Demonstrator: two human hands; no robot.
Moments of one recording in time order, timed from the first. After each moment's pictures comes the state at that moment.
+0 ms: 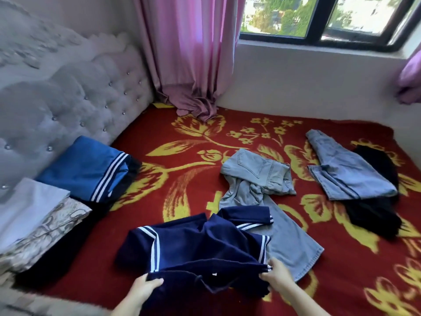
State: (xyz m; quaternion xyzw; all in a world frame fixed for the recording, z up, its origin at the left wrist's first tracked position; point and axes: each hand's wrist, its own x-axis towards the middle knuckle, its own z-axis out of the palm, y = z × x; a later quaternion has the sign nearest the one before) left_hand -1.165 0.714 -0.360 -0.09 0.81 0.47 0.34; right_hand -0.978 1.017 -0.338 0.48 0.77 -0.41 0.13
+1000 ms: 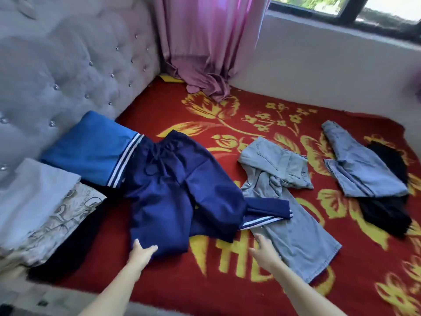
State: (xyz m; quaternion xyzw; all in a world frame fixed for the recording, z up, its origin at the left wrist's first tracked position) left_hand -1.304 0.654 -0.422 -0.14 0.82 0.42 0.36; right_hand -1.109 0.934 -0.329 0.45 0.80 -0.35 0.17
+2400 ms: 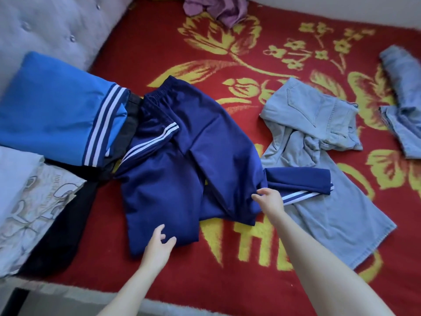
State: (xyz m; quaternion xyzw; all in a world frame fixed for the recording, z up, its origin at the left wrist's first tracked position) left_hand -1.303 0.709 -0.431 -0.07 0.85 0.33 0.41; right_hand -1.231 0.989 -0.433 0.54 0.71 -0.45 0.09
